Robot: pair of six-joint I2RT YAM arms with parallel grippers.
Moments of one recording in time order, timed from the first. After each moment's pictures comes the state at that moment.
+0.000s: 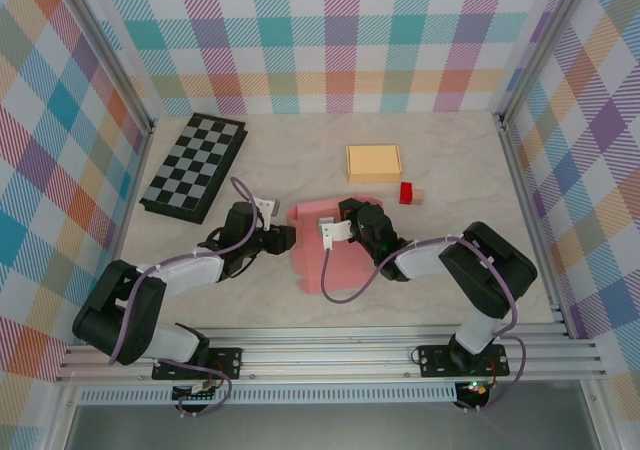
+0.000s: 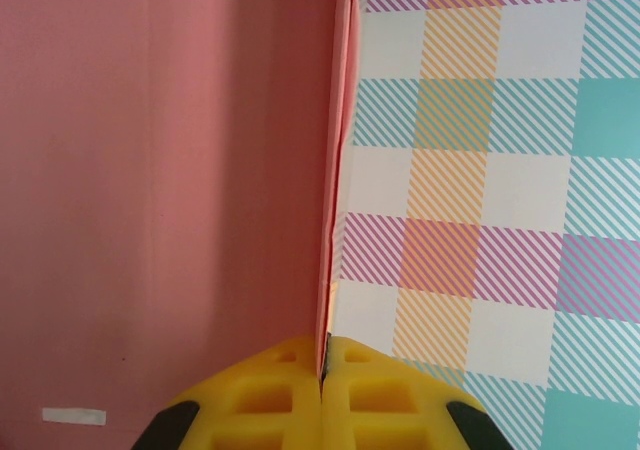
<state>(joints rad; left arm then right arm) -0.45 1.40 0.55 0.18 0.18 -0.30 0.75 1.71 0.64 0.76 0.26 -1.44</state>
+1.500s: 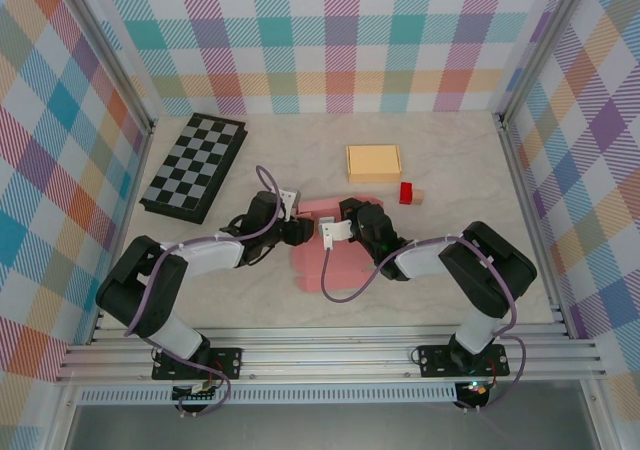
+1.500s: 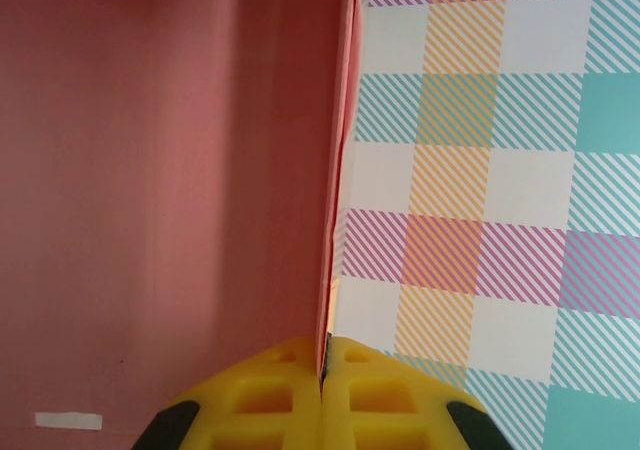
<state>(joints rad) -0.55 1.57 0.71 0.18 0.11 -0.30 0.75 1.71 0.64 0.76 0.27 -1.44</state>
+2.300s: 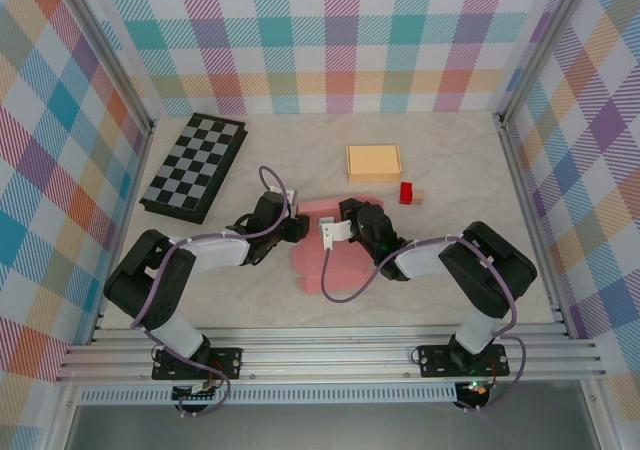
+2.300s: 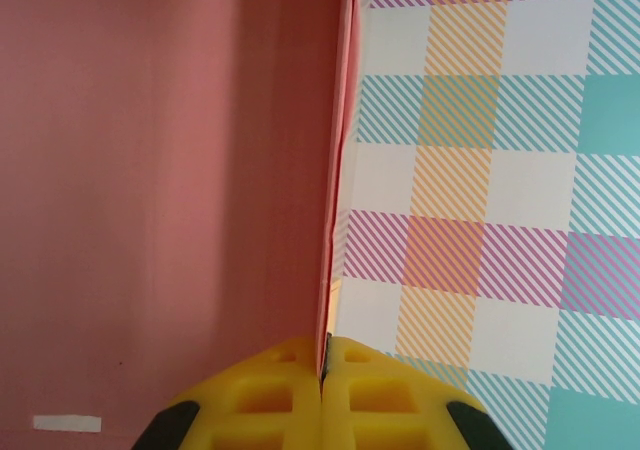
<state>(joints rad) -0.56 1.62 0.74 0.16 -0.09 -0.31 0.75 1.71 0.64 0.75 0.27 -1.44</state>
